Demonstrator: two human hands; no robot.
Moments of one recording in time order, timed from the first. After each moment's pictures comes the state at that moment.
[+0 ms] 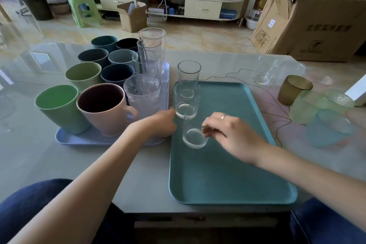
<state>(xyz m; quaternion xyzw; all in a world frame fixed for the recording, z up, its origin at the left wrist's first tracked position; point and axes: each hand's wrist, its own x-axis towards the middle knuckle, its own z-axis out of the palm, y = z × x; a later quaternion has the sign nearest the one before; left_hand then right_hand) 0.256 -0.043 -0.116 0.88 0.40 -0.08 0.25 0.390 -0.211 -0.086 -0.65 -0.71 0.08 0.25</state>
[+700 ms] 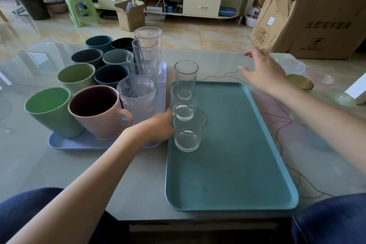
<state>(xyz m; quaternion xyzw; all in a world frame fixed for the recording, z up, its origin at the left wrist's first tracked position) 0.258 -0.034 -0.133 0.88 0.39 -0.06 0.28 0.522 -0.138 -0.037 -0.85 -0.50 -0.06 0.19</state>
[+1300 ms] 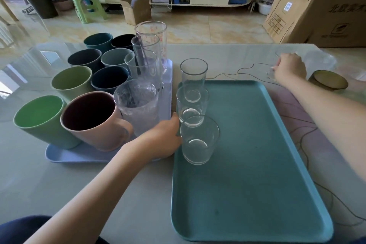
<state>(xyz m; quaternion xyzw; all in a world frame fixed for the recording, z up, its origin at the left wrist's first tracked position) 0.255 -0.043 -0.126 0.86 0.40 -0.04 0.30 0.624 -0.079 -0.104 -0.93 -0.29 -0.09 0.18</state>
